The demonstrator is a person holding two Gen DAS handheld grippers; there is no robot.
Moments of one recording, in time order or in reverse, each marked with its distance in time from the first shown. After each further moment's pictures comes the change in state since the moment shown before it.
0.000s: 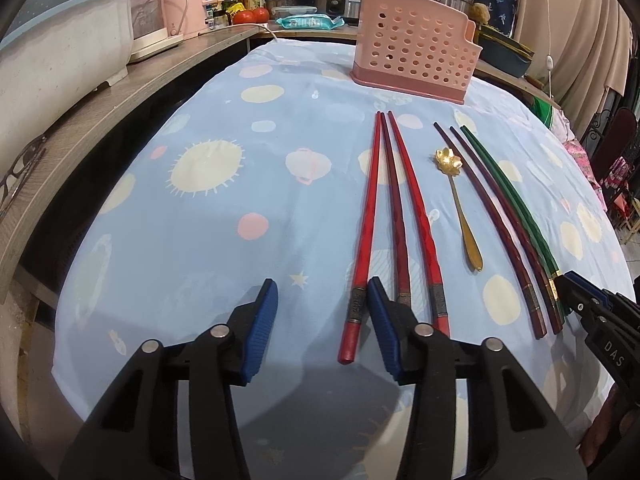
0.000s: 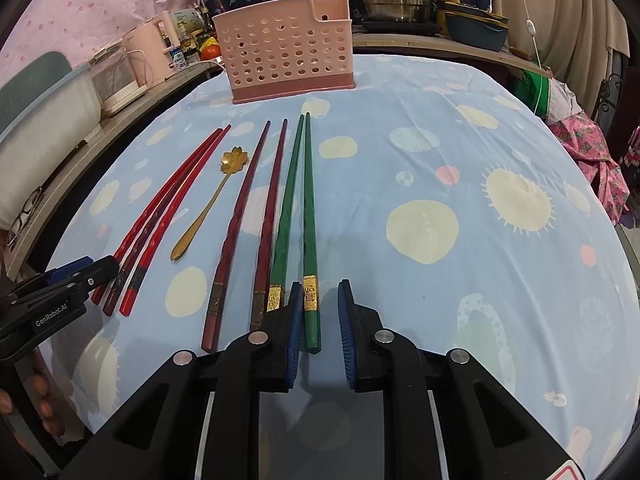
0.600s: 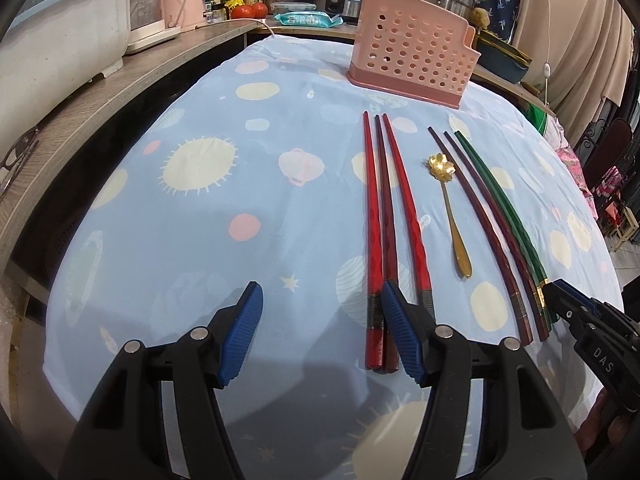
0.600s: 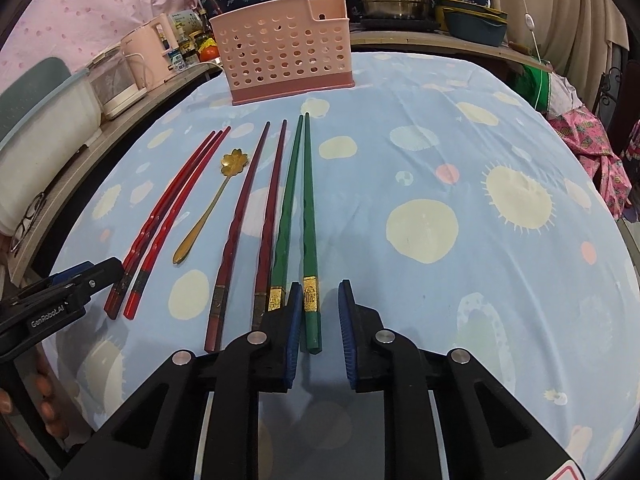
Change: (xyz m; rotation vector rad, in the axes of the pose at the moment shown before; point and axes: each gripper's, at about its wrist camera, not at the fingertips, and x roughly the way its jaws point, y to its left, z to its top) left arm 0.000 0.001 0.004 -0.028 0.012 -0.040; right arm -0.001 -0.002 0.001 0.021 0.008 0.016
